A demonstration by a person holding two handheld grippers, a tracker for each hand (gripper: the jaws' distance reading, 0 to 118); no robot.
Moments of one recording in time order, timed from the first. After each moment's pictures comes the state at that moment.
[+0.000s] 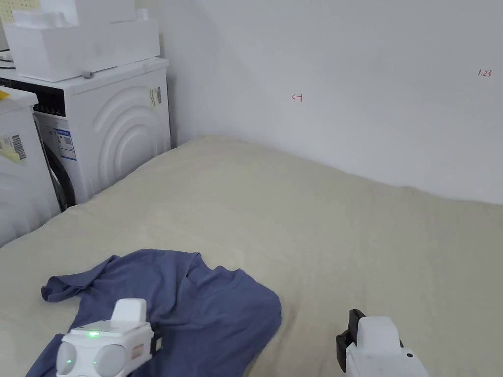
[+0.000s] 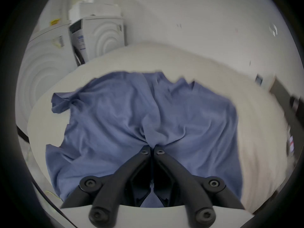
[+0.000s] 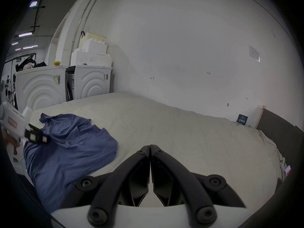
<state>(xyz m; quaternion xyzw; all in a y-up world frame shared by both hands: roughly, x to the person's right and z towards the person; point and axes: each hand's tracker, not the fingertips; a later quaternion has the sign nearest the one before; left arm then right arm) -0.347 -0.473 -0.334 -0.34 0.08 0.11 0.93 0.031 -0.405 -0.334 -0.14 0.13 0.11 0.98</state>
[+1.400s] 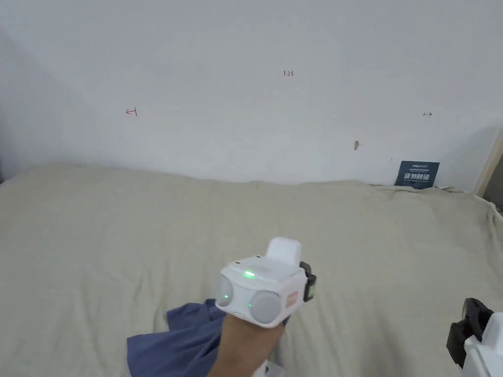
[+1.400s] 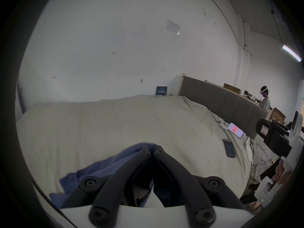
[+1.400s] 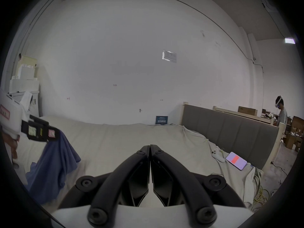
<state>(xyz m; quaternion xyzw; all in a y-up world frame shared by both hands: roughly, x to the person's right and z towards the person) 0.122 -0.353 -0.465 -0.23 -0.32 0.01 0.92 0.366 -0.336 -0.247 -0.07 -0.20 0.05 0.98</state>
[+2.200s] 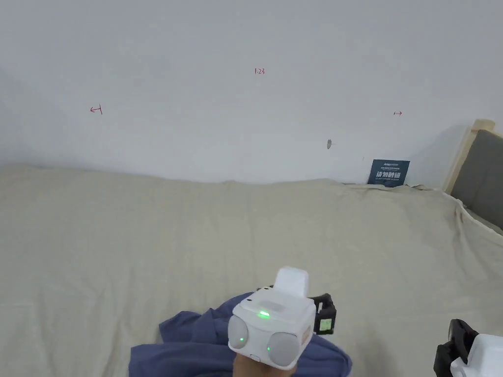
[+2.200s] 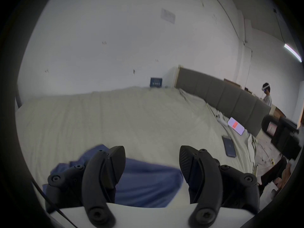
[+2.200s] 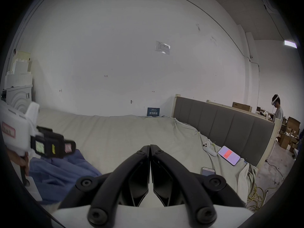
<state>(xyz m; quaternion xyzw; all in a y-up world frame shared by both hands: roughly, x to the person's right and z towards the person) 0.193 -0.371 -0.416 -0.21 -0.30 0.02 0.93 0.388 -0.354 -0.245 -0.10 -0.21 0.05 0.97</state>
